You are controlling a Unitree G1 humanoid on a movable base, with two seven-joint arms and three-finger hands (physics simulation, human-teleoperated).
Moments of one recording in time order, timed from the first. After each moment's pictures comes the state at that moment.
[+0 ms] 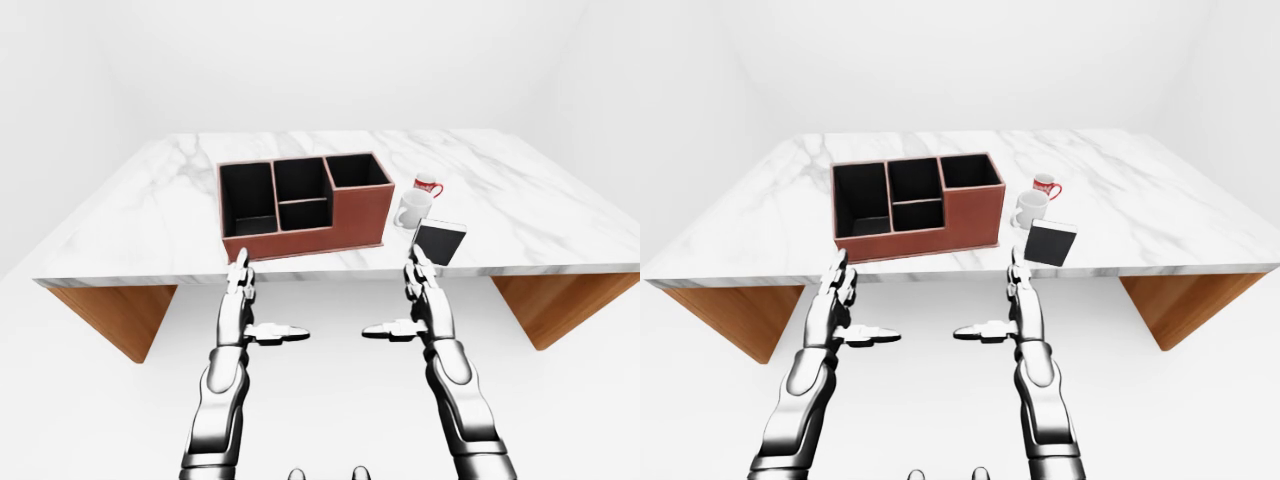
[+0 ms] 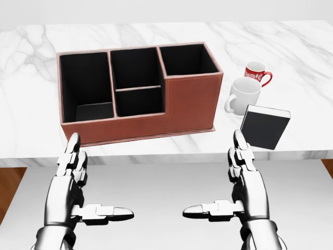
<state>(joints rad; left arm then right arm) 0.00 0.01 0.01 -0.01 0.00 0.00 -0.01 0.00 -0.01 -0.01 0.01 0.01 0.00 0.02</state>
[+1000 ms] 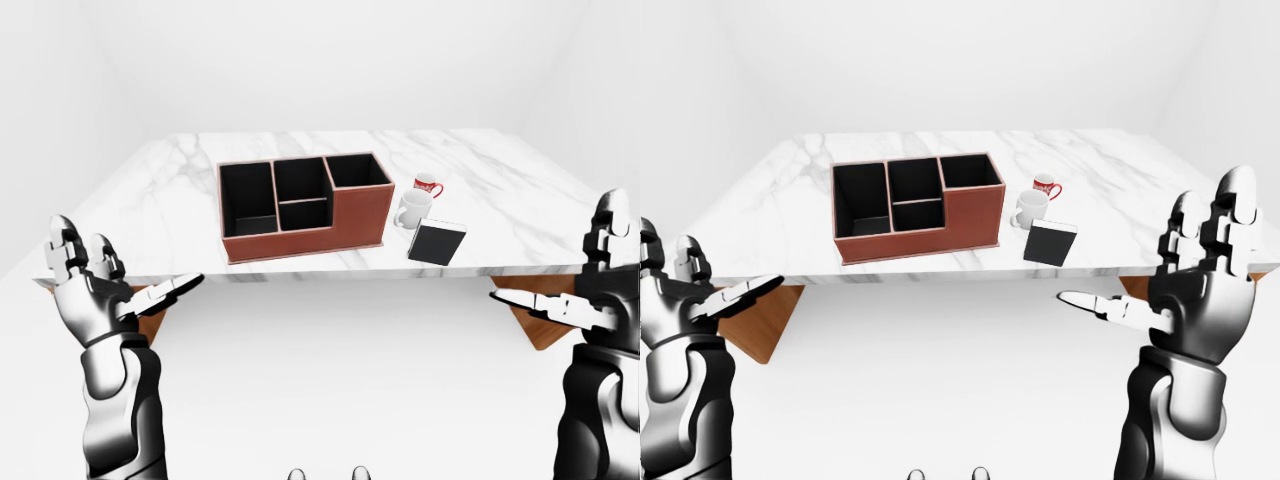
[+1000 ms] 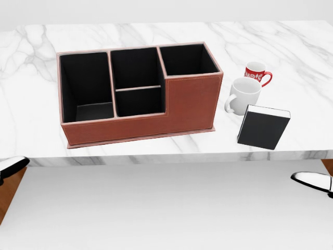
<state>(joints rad) -0.06 0.14 0.39 -0.33 -0.28 0.09 0.21 0.04 -0.10 -0.48 -0.66 0.24 0.09 0.02</state>
